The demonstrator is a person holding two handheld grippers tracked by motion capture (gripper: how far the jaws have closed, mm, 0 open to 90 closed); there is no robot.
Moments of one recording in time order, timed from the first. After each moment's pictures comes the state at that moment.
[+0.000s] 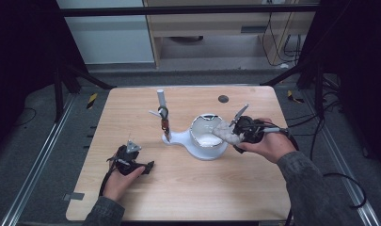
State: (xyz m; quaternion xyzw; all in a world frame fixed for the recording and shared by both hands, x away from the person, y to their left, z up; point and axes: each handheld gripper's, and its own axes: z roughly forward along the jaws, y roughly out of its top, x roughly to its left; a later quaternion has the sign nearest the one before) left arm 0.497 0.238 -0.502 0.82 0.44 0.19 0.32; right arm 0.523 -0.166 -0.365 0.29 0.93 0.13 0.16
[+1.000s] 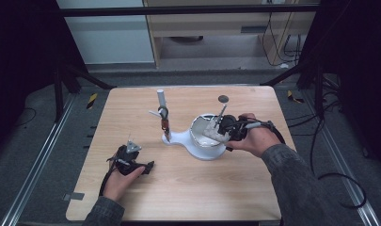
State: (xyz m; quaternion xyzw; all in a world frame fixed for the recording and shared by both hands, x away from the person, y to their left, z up) left arm 0.497 0.238 -0.502 0.82 0.44 0.19 0.32; right arm 0.534 -0.125 -0.363 0.23 0.95 0.07 0.19
